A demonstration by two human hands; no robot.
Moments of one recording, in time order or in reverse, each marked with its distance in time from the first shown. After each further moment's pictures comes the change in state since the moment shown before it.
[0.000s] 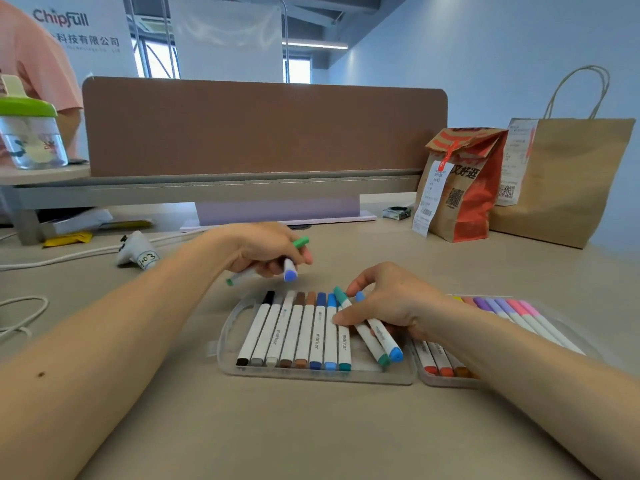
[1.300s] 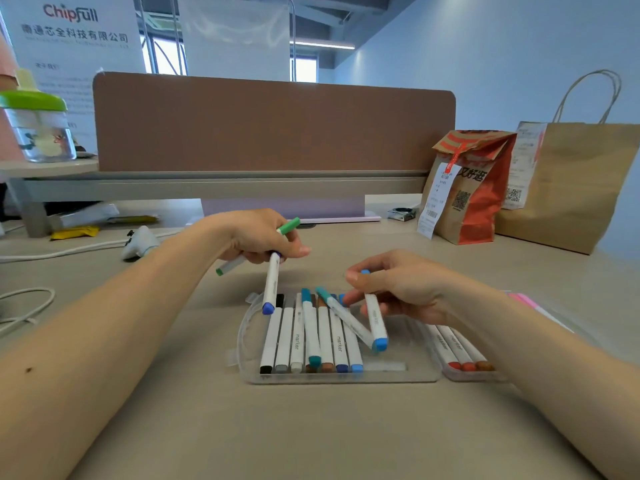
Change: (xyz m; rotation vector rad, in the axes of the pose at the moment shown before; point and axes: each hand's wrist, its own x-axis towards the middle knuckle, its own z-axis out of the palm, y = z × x) left_hand -0.016 0.002 -0.017 0.080 0.096 0.061; right_hand 0.006 -0.003 -0.017 0.369 -0.153 -0.040
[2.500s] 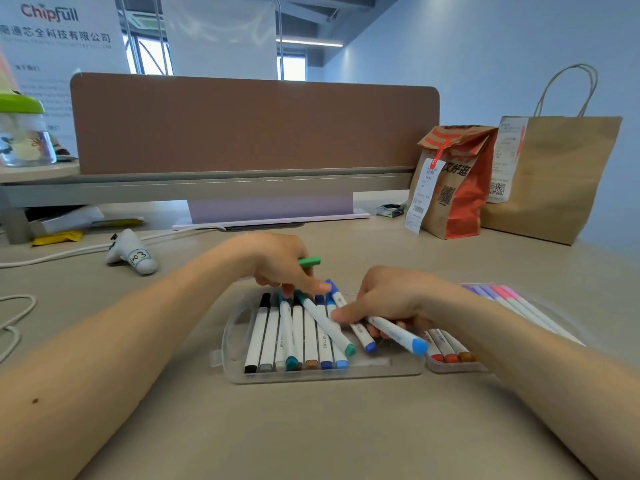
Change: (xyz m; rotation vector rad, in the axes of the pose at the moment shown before) left_hand -0.003 0.029 0.047 0.479 -0.112 -0.046; right_hand -0.011 0.001 0.005 -0.600 0.024 0.190
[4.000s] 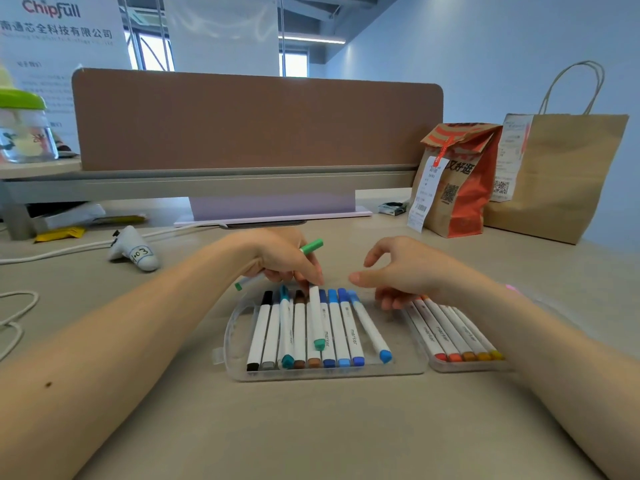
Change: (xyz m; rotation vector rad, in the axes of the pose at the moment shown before) left_hand 0.014 -0.011 -0.001 -0.370 -0.022 0.013; right_hand 0.013 0.012 -0.024 0.125 0.221 -0.165
